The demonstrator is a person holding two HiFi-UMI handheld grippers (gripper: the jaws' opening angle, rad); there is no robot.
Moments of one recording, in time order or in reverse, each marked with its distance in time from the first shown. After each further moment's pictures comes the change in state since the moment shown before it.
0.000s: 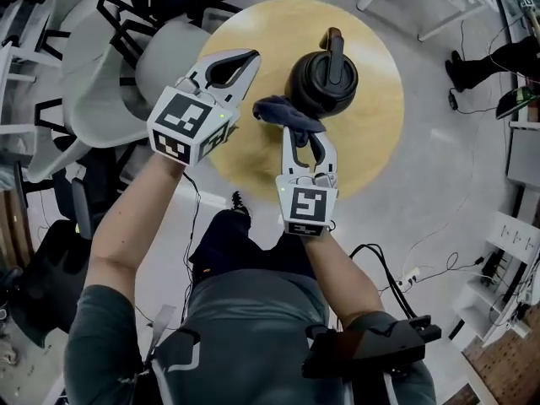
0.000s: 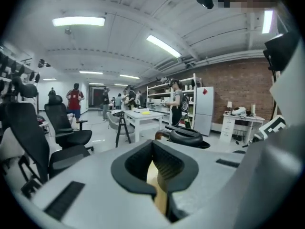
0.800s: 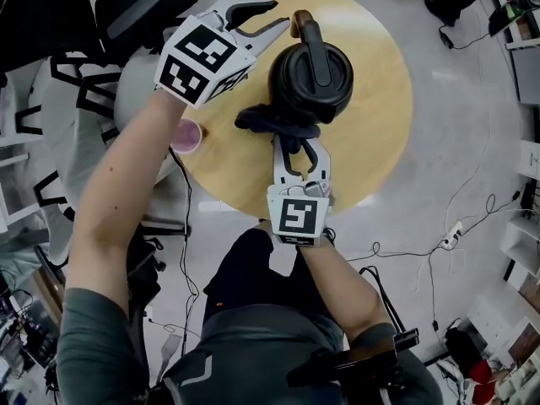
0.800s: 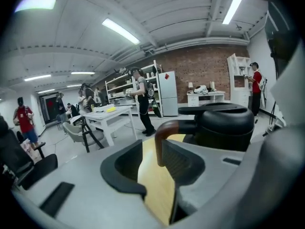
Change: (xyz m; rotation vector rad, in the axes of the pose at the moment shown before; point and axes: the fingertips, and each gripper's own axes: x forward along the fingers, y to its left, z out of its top) left arm 0.165 -0.034 -0.010 0.362 0.101 -0.422; right arm 0.030 -0.020 -0.067 0.085 0.037 -0.226
